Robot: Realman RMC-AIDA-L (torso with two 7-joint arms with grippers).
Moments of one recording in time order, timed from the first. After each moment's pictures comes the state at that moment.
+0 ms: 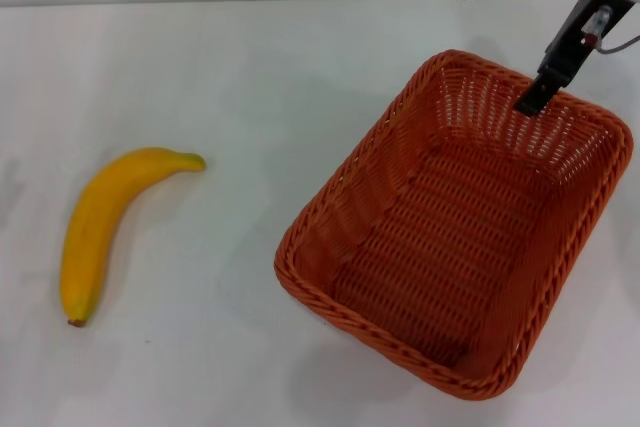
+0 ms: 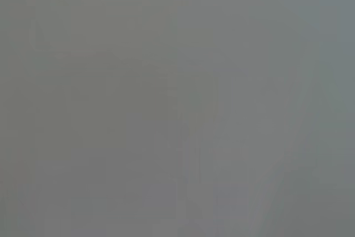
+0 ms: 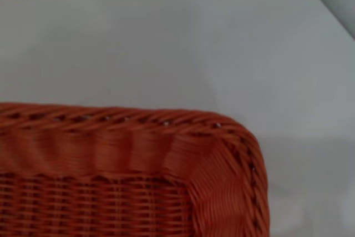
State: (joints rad) left arm -0.15 -2.08 -2.30 -0.27 0.59 -1.62 2.38; right arm 1.10 2.01 -1.10 -0.96 0.27 1.59 -0.81
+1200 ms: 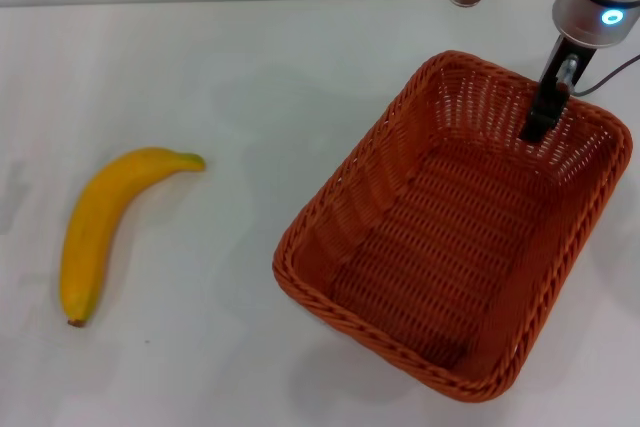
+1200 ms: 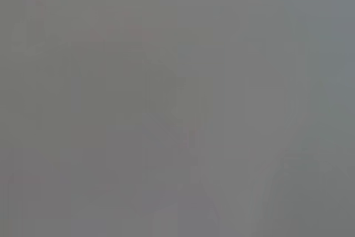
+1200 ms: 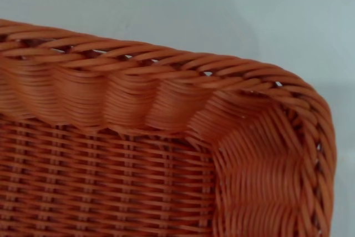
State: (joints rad) left arm -0.15 -2.08 -2.30 -0.25 0.61 -1.61 2.39; right arm 1.22 2.02 -1.20 -0.62 0.22 1.43 -0.82
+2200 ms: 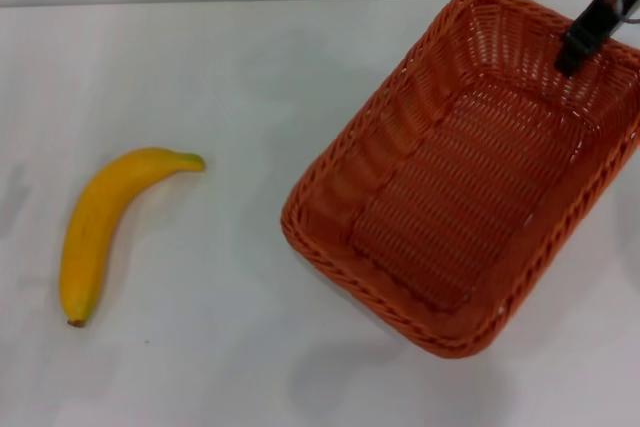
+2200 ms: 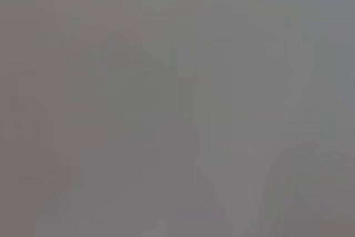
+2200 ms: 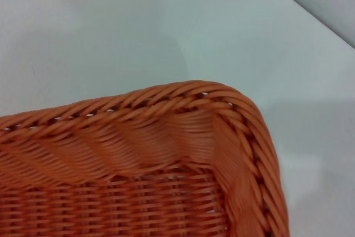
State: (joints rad) left arm -0.14 -2.08 -2.30 -0.25 0.62 -1.62 2.39; right arm 1.20 1.93 -0.94 -0.77 0.21 1.60 -0.67
